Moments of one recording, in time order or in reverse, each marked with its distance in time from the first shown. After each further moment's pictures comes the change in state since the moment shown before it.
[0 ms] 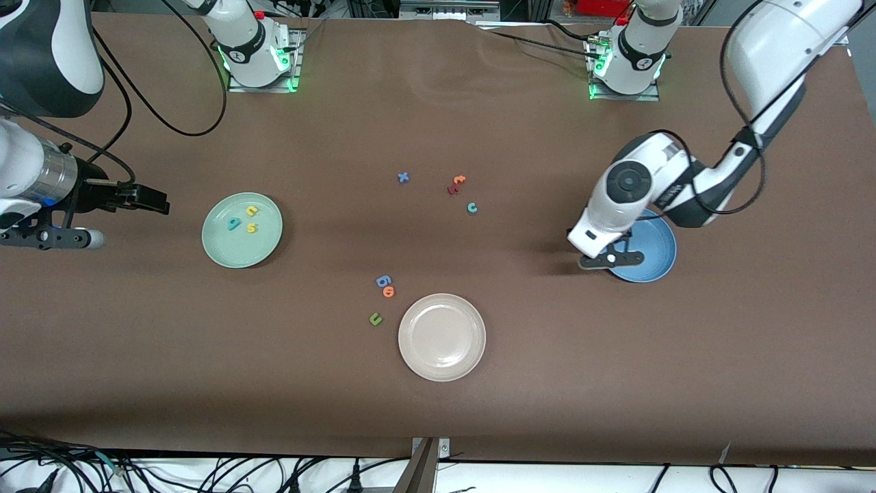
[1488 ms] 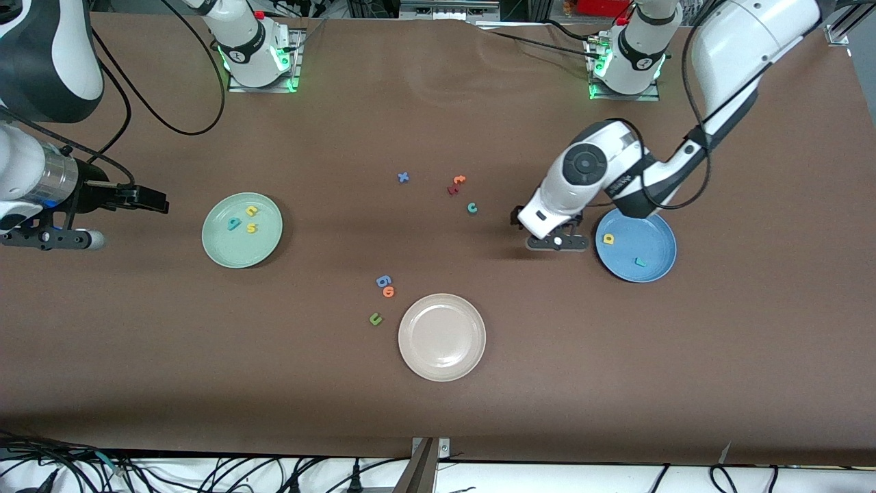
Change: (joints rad) left arm -0.215 0.050 -0.023 -0.003 -0.113 0.137 -0.223; right arm -0.005 -0.001 -0.003 -0.021 -0.001 0.001 0.000
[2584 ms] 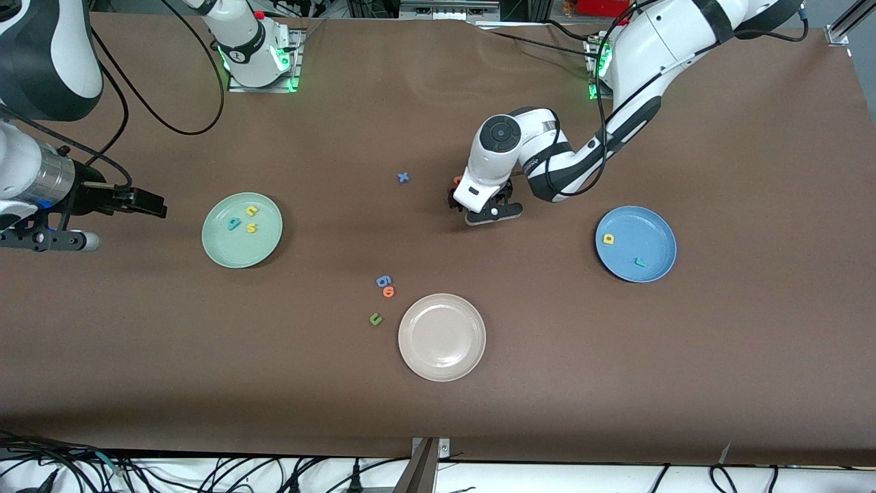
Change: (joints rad) left arm -0.359 0.066 0.164 0.049 0.000 0.145 -0.379; right arm 0.000 -0.004 0.000 -0.002 0.000 0.035 0.001
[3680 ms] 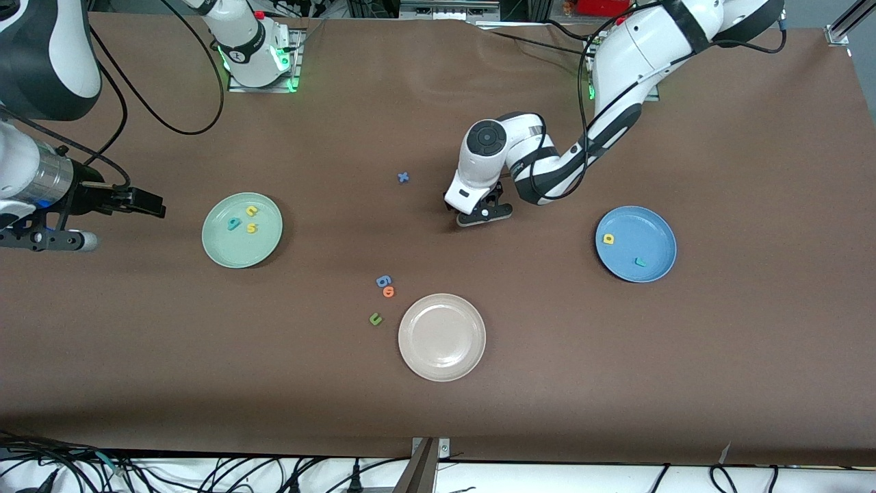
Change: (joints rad) left arm -0.106 0.040 0.080 0.044 0.000 0.018 -0.040; right arm -0.001 -0.001 -0.001 0.000 0.000 0.000 0.000
